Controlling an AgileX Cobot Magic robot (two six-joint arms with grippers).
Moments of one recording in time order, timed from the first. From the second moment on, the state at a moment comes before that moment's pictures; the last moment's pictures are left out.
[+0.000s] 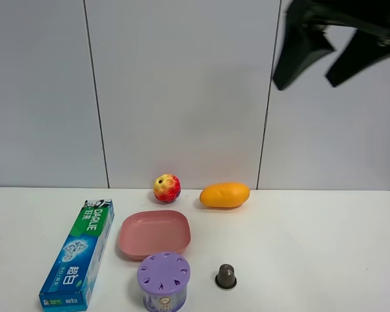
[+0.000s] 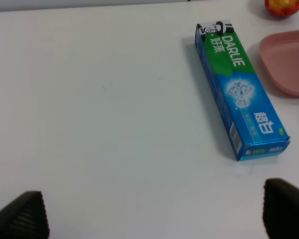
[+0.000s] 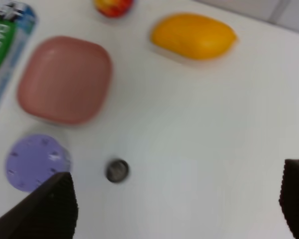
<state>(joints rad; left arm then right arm) 0.08 0.00 -0.49 -0.09 1.06 0.04 0.48 1.24 -1.21 -0.10 0.92 0.16</state>
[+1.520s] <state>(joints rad) 0.08 0.00 -0.49 -0.09 1.06 0.04 0.00 0.00 -0.49 0.01 1.06 0.02</state>
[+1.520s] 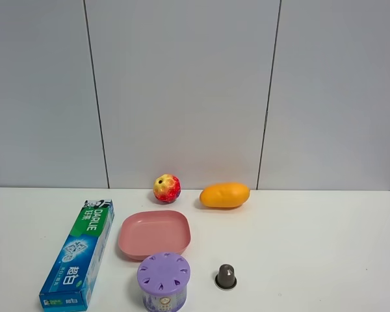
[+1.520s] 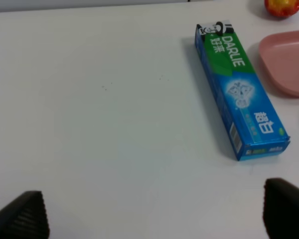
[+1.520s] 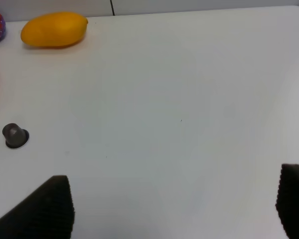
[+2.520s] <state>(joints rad) 0.08 0.00 -0.49 -0.09 1.06 0.04 0.00 0.00 -0.49 0.01 1.06 0.03</state>
